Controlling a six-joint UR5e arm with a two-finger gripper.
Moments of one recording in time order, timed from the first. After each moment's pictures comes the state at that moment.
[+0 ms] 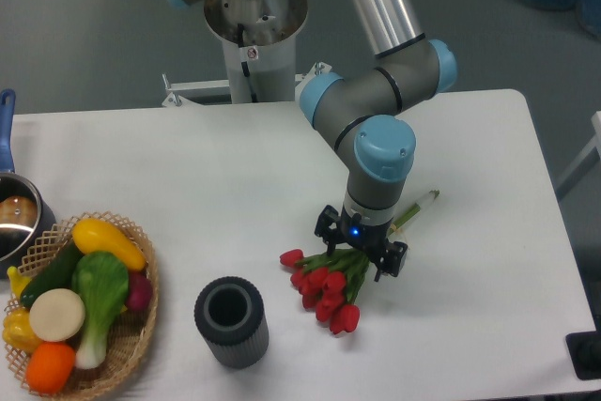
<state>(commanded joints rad) 2.55 -2.01 -1.70 -0.81 1.43 1.07</state>
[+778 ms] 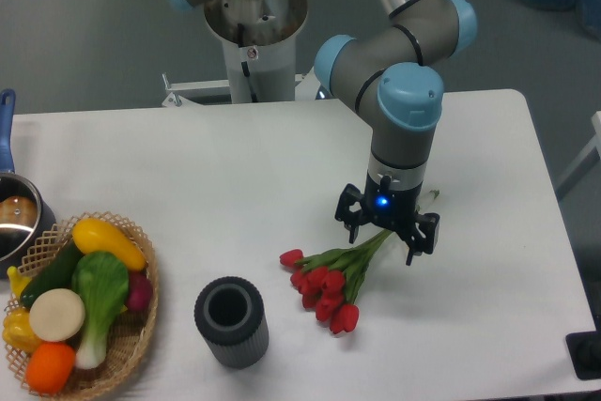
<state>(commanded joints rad) 2.59 -1.95 -1.70 -0.82 1.39 1.09</state>
